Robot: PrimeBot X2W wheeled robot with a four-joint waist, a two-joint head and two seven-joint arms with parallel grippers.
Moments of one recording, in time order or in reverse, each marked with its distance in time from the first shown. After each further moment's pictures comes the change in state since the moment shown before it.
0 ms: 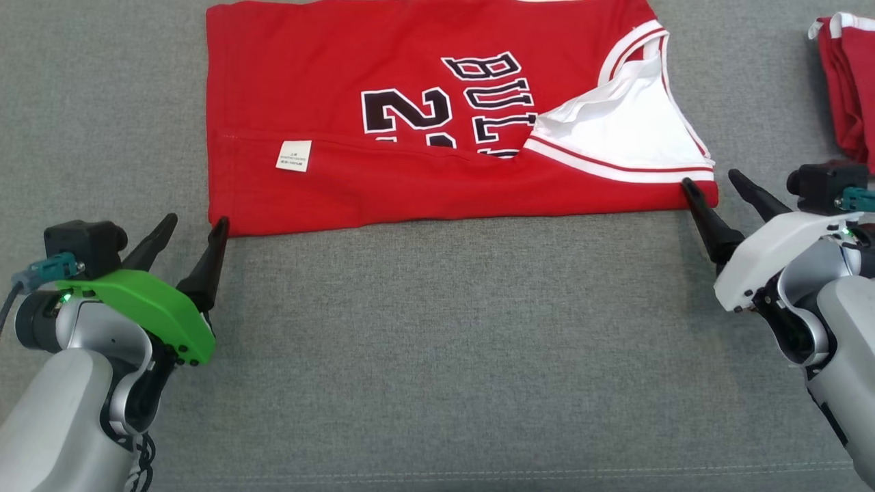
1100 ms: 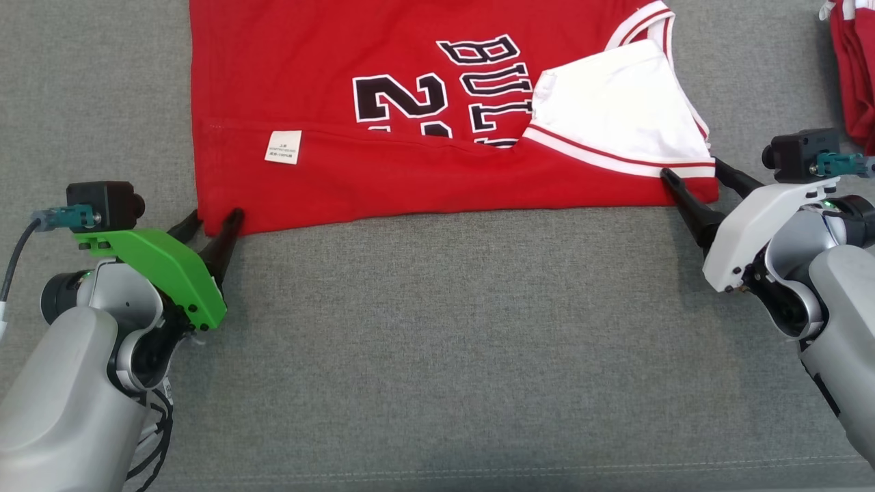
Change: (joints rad) left arm -0.138 -0.060 -0.019 0.156 -0.106 -0.027 0.186; right arm -0.103 0.010 0.048 0.055 0.002 0.044 0.113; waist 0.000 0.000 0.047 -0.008
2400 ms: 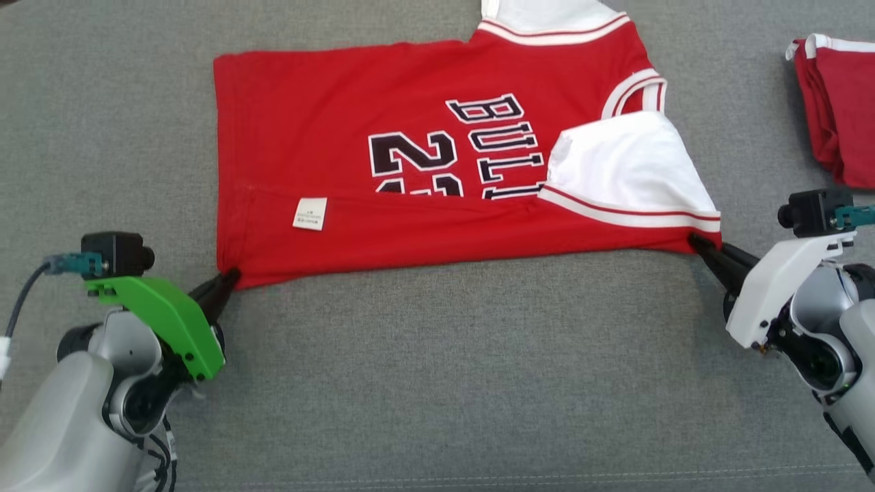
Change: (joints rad) left arm 0.075 0.017 0.002 0.035 -0.086 -0.063 0.058; right arm 0.151 -0.055 -0.038 -0.067 0.156 0.040 0.103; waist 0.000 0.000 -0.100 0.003
